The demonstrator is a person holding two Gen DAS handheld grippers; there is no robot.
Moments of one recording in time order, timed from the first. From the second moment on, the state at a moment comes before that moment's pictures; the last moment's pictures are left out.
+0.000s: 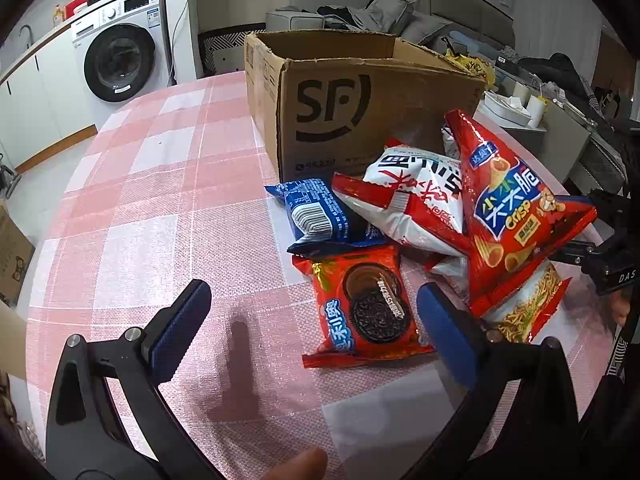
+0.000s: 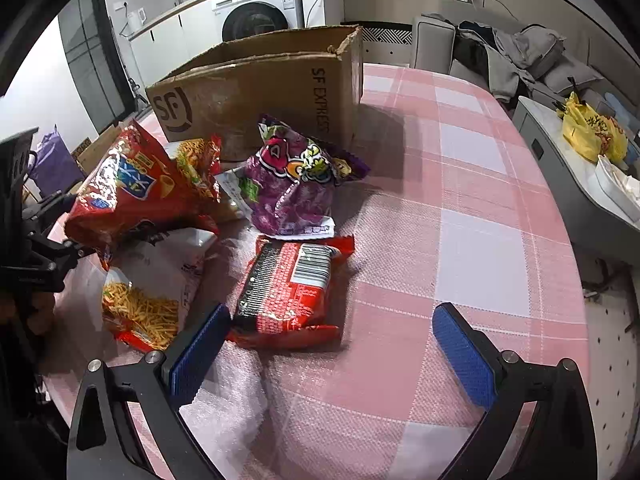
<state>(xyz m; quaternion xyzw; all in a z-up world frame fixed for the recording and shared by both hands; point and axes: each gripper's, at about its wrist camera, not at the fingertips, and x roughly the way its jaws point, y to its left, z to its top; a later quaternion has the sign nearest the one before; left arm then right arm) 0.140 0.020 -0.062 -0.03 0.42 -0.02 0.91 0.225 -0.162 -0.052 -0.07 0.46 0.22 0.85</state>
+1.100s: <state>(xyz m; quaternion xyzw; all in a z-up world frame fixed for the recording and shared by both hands) 0.147 0.020 -0.077 -0.02 0.45 0.00 0.90 0.227 -0.148 -0.066 -0.09 0.44 0.24 0.86</state>
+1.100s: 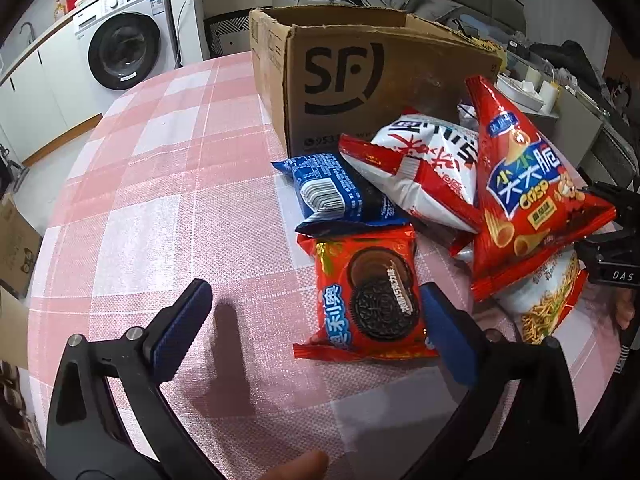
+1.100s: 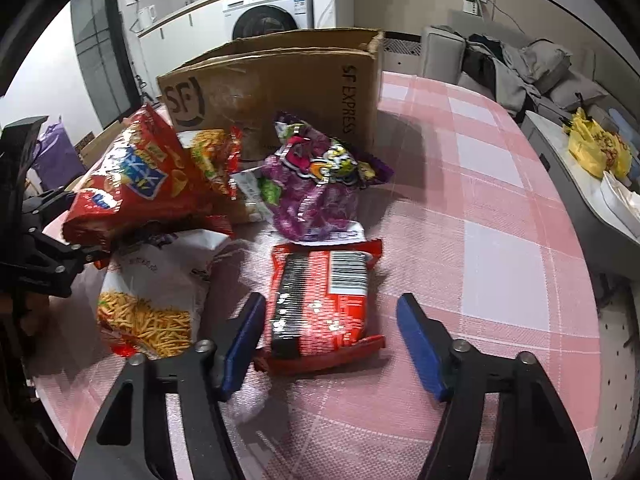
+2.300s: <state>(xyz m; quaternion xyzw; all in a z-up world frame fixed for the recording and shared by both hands) 0.105 0.026 -0.001 -0.05 0.35 -0.02 0.93 0.185 -0.175 0.007 -0.03 0.36 0.26 0.89</state>
